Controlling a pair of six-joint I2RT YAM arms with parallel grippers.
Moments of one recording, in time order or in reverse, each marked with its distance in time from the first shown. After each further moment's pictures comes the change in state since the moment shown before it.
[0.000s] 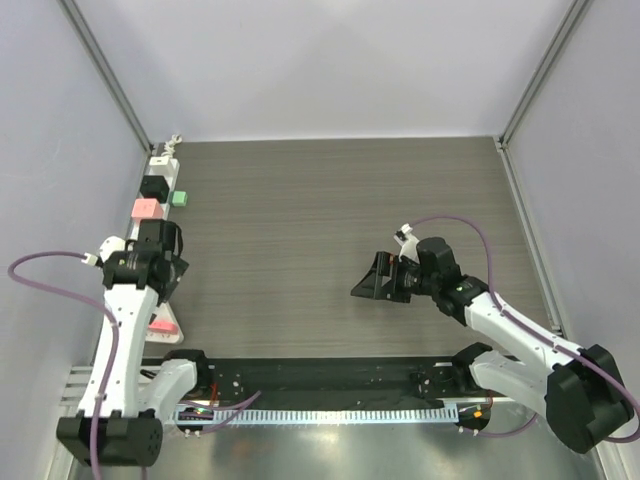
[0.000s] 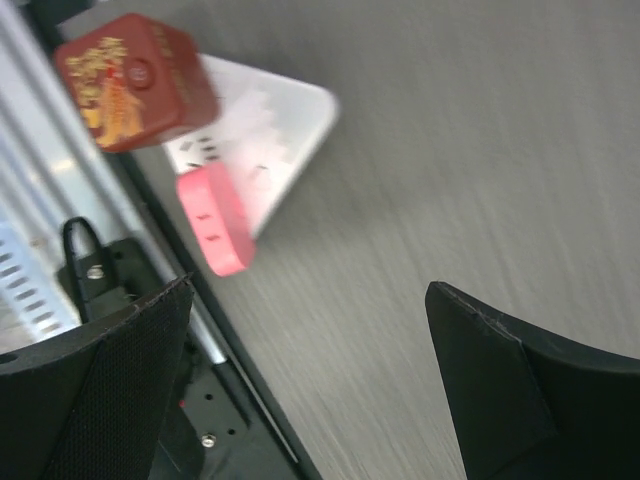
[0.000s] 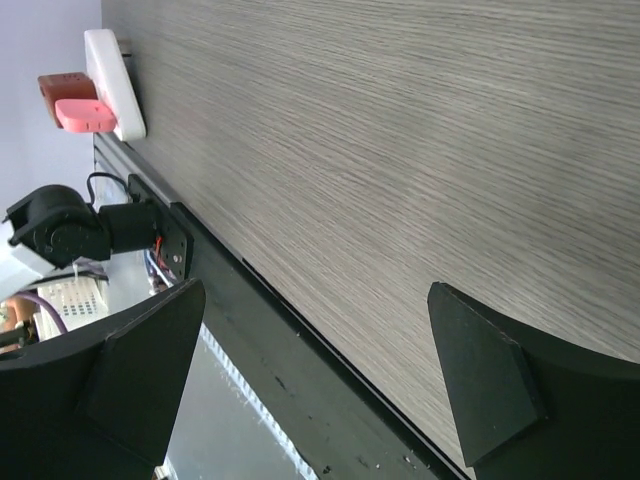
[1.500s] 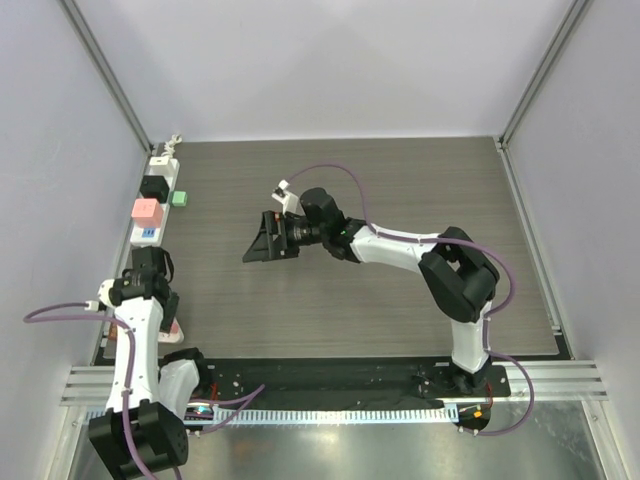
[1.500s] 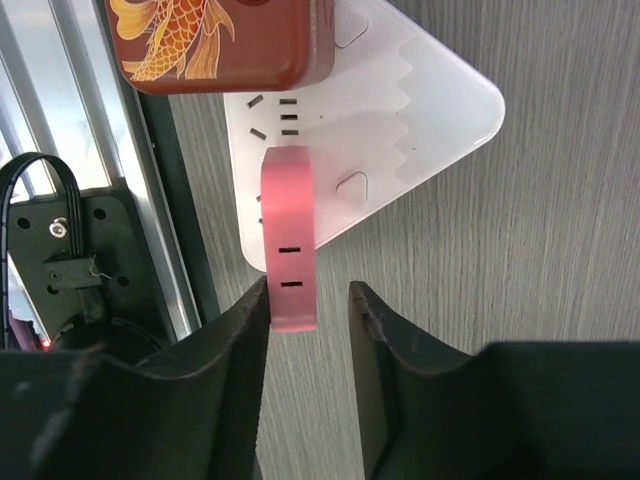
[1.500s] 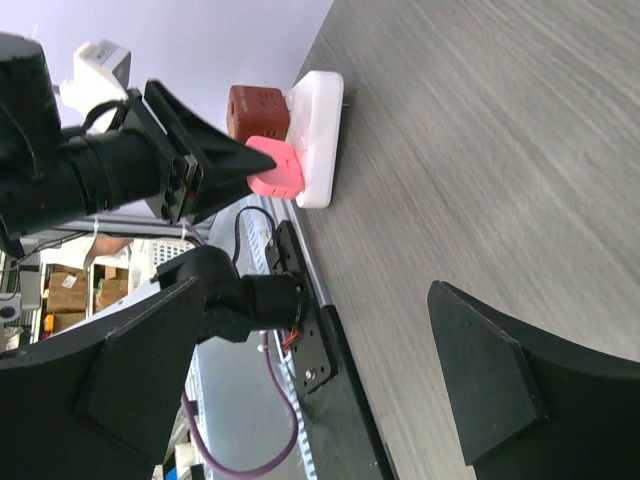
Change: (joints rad) left arm 0.309 -0.043 -0.335 0.161 0.129 -0.087; right arm 0.356 0.924 0.826 0.374 -0.131 0.116
